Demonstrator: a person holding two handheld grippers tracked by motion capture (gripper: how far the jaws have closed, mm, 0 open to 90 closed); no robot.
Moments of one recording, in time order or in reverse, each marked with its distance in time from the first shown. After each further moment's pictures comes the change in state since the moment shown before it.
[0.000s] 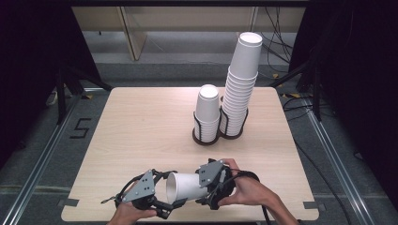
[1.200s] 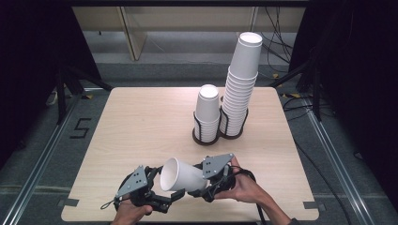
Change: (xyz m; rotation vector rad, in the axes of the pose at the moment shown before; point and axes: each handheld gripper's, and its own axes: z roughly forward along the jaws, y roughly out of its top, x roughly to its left) left arm 0.006 -0.002 -0.004 -0.157 0.084 -0.186; right arm -0.013 -0.012 0.008 -0.277 0.013 0.107
